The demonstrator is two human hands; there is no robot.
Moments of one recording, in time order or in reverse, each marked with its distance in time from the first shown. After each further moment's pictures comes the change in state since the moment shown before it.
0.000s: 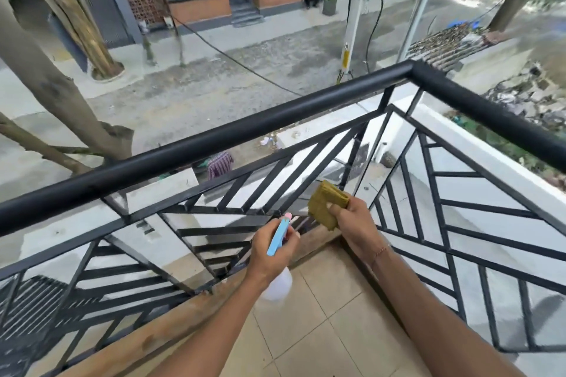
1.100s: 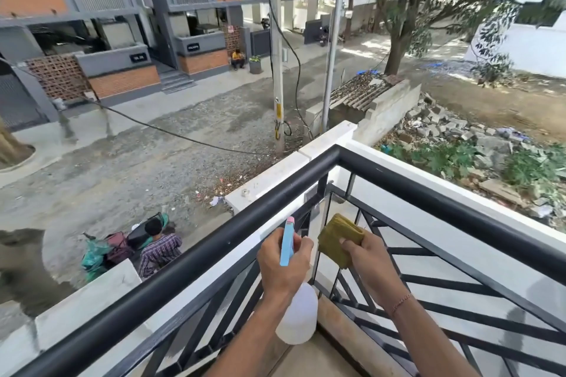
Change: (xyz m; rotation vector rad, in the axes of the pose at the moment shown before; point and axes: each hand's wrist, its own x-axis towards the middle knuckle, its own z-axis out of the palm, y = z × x) left_hand 0.189 0.159 0.130 -0.096 -0.022 0.039; right_hand 0.097 -0.116 -0.114 0.007 0.358 -0.044
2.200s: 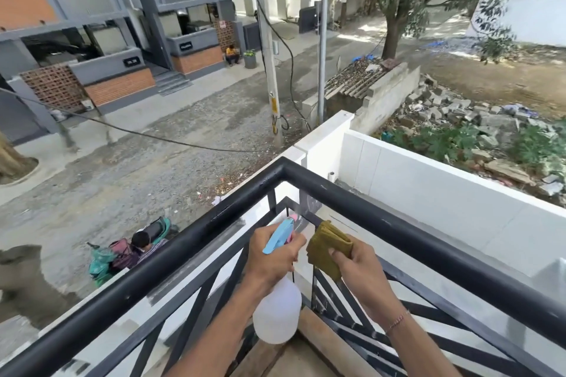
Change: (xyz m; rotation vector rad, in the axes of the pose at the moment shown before) left_hand 0.060 0.018 0.135 0.156 -0.232 -0.048; right_hand 0.070 -0.001 -0.111 -0.118 -0.082 -0.036
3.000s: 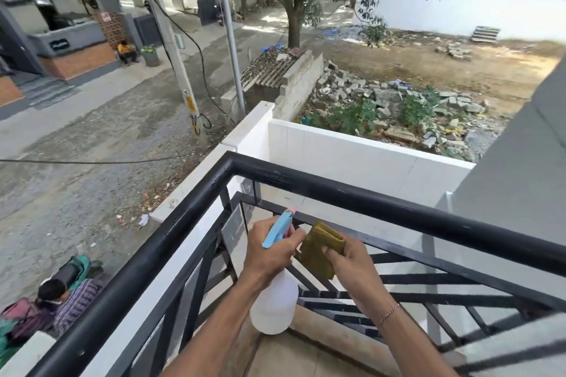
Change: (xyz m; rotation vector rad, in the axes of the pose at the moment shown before) left_hand 0.002 -0.006 0.024 0.075 -0.328 0.173; right_hand -0.044 0.022 0.007 0.030 0.322 0.157
